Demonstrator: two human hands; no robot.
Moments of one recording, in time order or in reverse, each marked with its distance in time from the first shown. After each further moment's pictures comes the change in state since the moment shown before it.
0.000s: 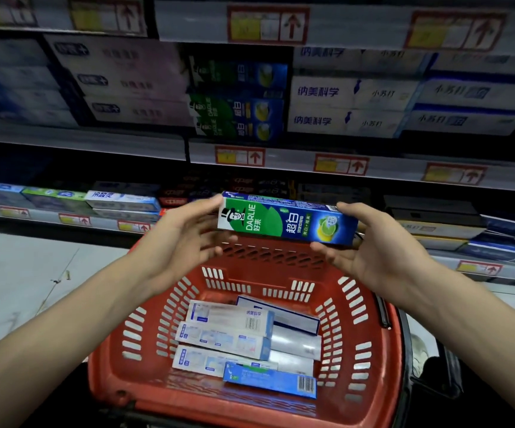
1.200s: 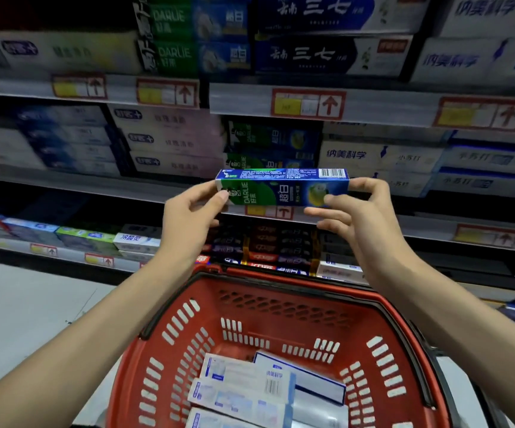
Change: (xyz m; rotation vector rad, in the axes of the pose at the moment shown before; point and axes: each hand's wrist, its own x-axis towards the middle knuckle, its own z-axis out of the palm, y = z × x) left_hand 0.045 0.065 -0.027 0.323 0.492 0.673; right_hand 0.035 -0.051 0.086 -0.133 -0.094 -0.595
